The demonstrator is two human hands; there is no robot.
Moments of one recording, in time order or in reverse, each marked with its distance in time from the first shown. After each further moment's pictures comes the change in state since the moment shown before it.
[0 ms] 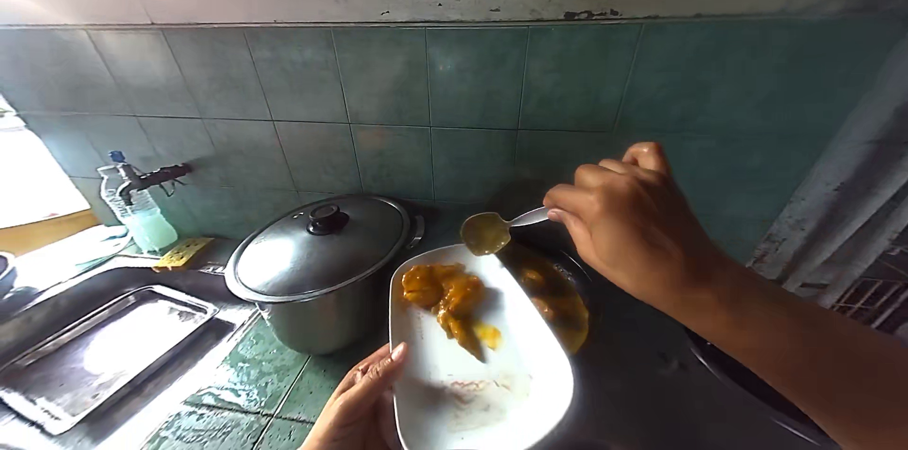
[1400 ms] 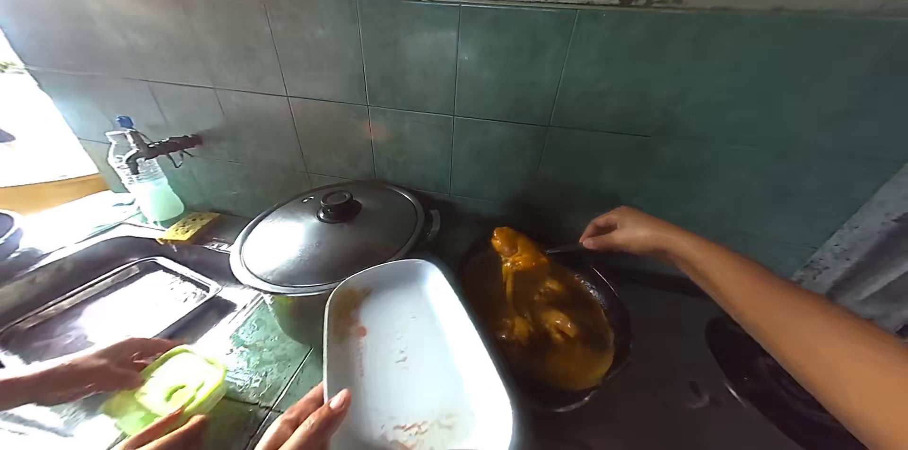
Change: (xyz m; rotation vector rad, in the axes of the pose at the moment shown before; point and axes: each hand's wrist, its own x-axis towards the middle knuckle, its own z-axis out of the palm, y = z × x) left_hand -0.038 0.017 -0.059 0.325 0.179 0.177; right_hand -0.011 0.090 0.147 0.860 -0.852 0.704
